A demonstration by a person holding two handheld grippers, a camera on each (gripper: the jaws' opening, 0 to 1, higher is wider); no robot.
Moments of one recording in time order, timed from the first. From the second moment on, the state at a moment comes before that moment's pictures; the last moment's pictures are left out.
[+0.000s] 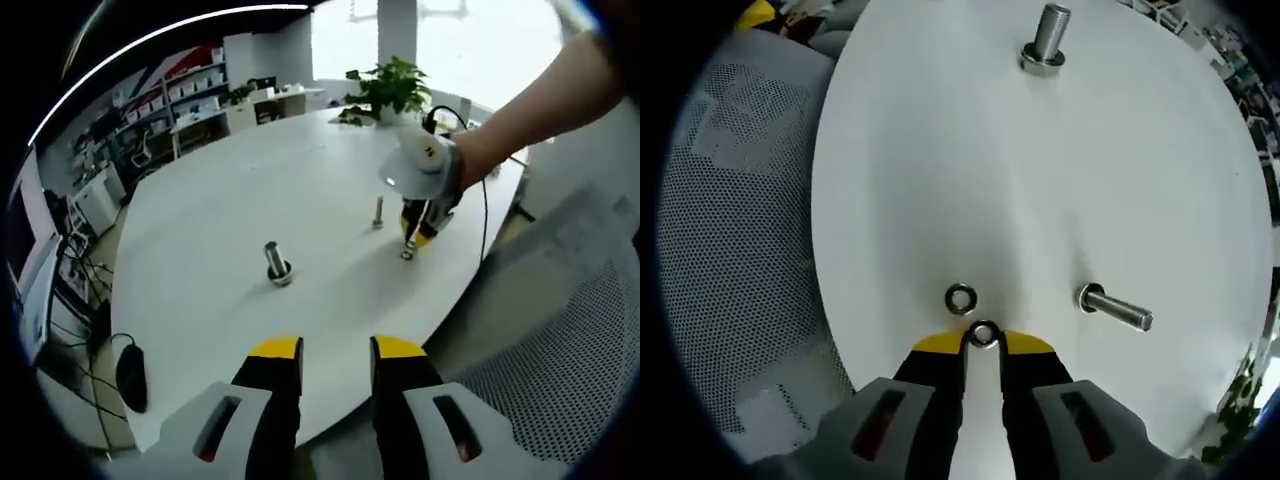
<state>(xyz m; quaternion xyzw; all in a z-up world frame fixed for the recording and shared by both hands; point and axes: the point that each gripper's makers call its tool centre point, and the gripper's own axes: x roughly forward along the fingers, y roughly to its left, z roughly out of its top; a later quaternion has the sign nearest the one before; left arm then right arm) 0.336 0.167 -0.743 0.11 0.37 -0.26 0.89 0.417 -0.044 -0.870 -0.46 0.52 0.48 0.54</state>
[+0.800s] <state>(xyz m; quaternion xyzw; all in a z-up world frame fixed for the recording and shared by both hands) 0.340 0.180 -0.743 0.12 0.37 -0.22 0.89 0.419 -0.042 -0.867 -0.36 0.45 0.53 0.62</state>
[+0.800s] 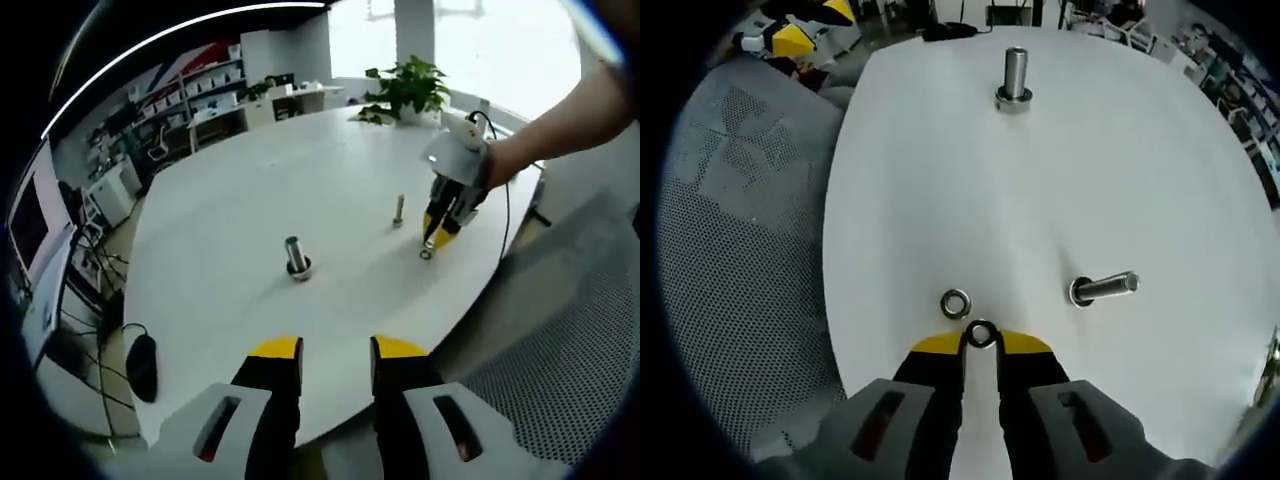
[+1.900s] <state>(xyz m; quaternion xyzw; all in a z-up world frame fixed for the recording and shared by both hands) 0.343 0.186 -0.741 0.12 0.37 -0.20 0.90 0.474 -0.046 -0.792 -0.27 0.36 0.50 0.74</state>
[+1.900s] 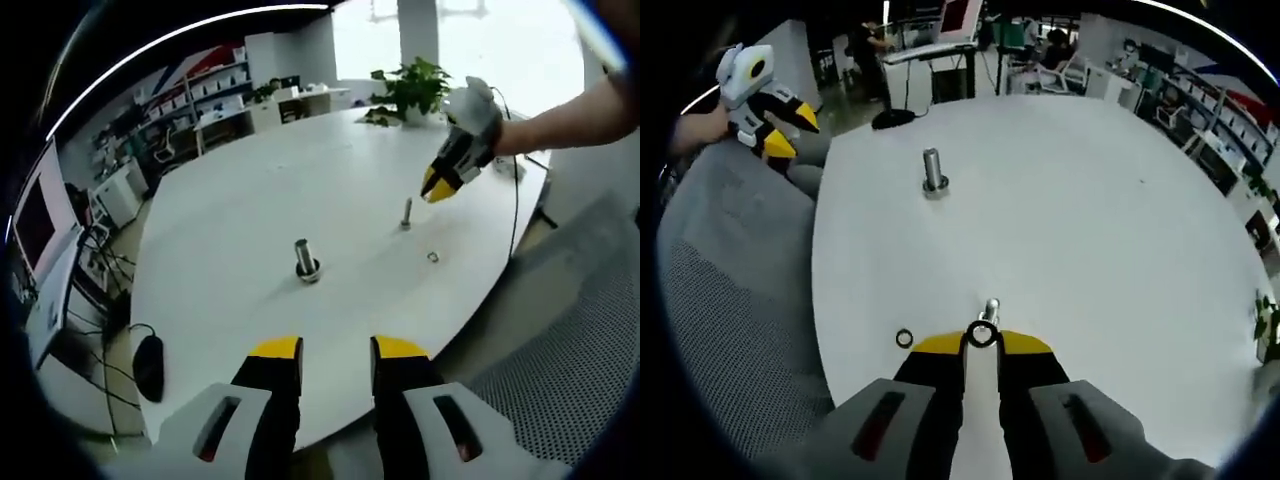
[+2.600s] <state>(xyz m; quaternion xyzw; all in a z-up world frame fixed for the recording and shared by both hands) 0.341 0.187 -0.744 0.13 0.38 -0.20 0.90 0.487 -0.032 -0.799 -0.29 0.37 0.51 0.72</state>
